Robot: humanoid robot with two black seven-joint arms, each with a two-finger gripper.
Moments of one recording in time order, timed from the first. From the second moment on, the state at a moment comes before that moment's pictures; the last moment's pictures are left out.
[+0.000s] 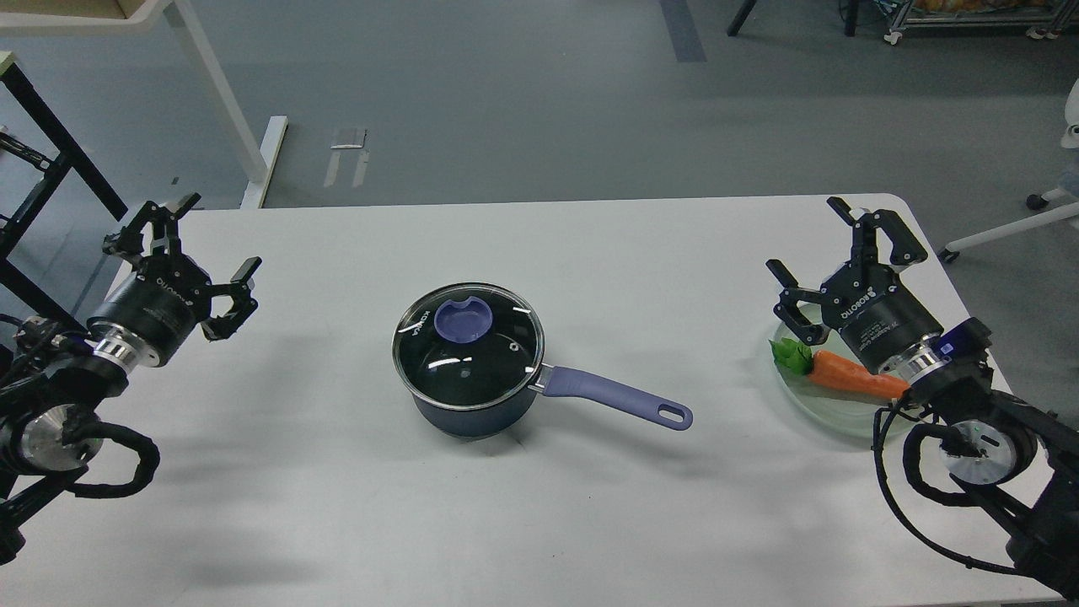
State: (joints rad) left arm -0.46 0.73 -0.58 -1.06 -0.07 -0.32 -0.45; right arm 0.42 -0.51 0.71 1.02 -0.16 0.43 0.48
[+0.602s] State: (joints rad) left arm -0.53 0.75 -0.57 -1.00 -0.07 -0.32 -0.46; right arm 0.64 -0.70 0.64 1.16 -0.43 0.41 0.49
